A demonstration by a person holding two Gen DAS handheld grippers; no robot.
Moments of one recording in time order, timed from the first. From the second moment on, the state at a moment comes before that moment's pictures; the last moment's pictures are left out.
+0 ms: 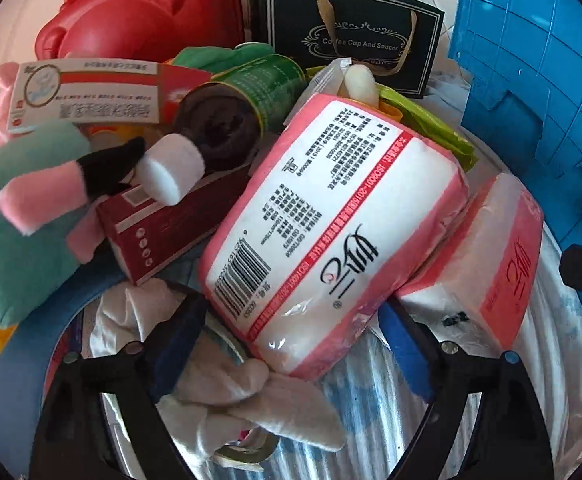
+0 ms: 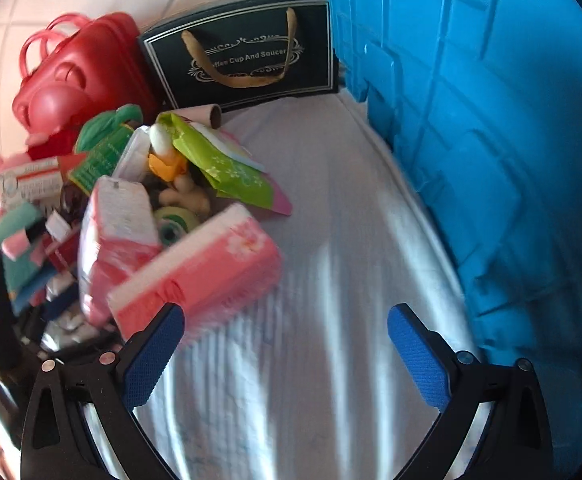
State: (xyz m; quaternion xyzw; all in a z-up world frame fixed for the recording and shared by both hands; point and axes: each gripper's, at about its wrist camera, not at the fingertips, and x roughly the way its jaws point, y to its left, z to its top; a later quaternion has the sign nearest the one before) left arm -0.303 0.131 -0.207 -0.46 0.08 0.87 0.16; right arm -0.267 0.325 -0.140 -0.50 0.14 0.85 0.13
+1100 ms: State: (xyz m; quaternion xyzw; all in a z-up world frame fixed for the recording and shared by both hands) left arm -0.342 0.119 -0.196 -0.52 0.07 0.81 0.26; right arm -0.245 0.349 -0.171 -0.56 0.15 0.81 0.13
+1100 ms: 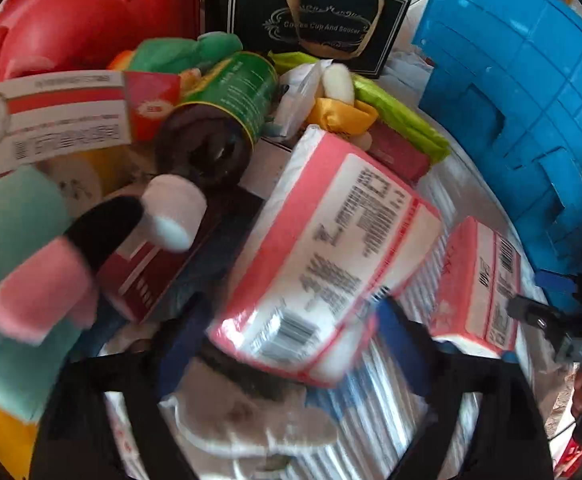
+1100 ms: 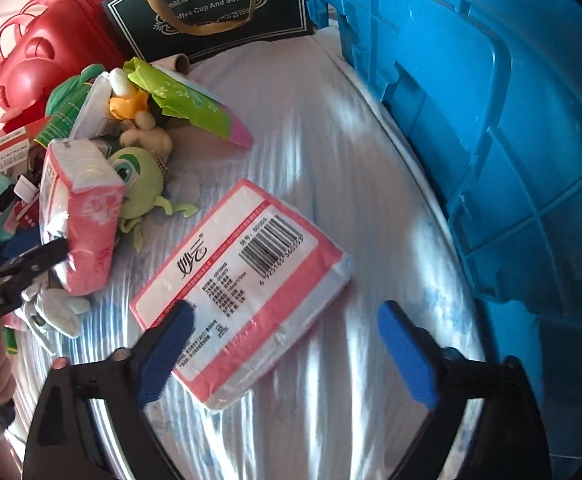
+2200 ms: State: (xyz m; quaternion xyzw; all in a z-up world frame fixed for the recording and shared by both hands) left arm -0.274 0.114 -0.179 -0.56 0.06 0.82 0.13; right arm -0.255 0.285 -0.169 -0.58 0.09 0.81 0.06
